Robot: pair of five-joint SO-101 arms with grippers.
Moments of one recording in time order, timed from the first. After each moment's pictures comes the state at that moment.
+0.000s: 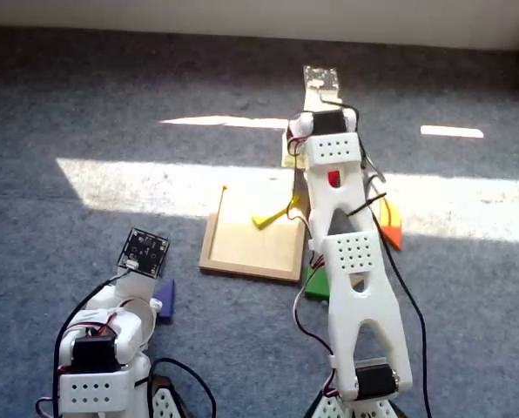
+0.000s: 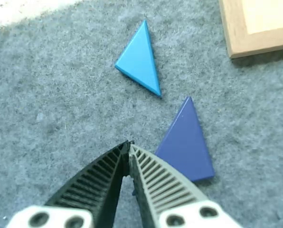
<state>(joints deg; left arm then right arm) -9.4 -102.4 96.0 76.4 -16.2 -14.2 78.2 -92.9 92.4 -6.6</state>
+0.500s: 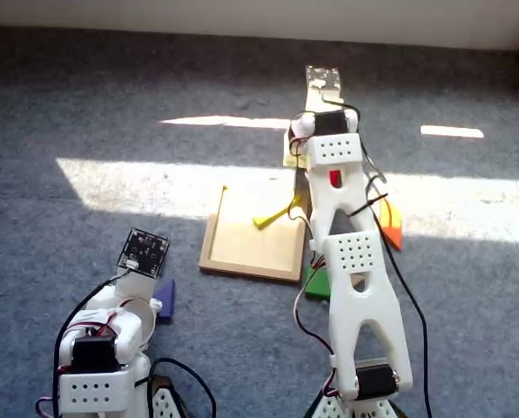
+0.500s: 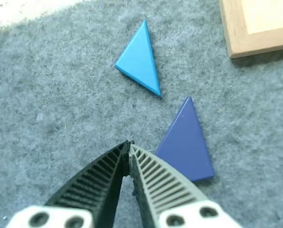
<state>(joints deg) -9.4 -102.4 96.0 76.4 -16.2 -13.5 78.2 -92.9 91.7 -6.6</state>
